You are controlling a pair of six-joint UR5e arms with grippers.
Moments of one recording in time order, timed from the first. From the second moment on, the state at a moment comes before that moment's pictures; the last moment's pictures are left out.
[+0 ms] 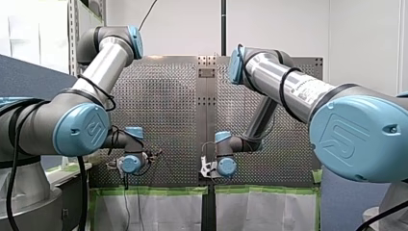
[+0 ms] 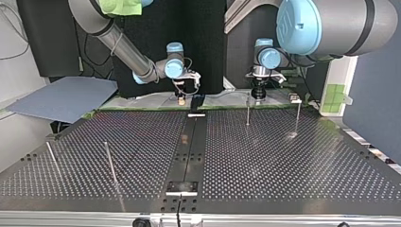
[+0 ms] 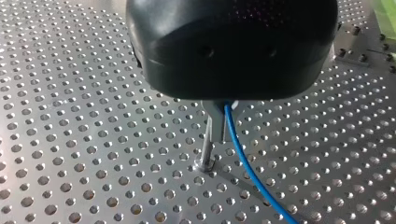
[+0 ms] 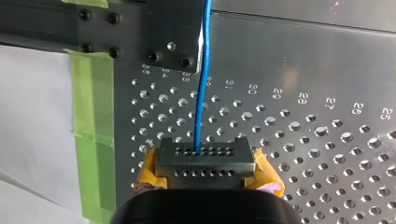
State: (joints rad) left arm -0.05 -2.36 -2.04 -1.95 -1.60 -1.84; right arm 2.25 -0.45 1.28 -0.52 1.81 1.54
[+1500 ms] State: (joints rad) left arm 0.01 -2.36 -1.99 -2.14 -1.57 -1.73; right arm 2.20 -0.45 1.13 -0.39 1.78 1.47
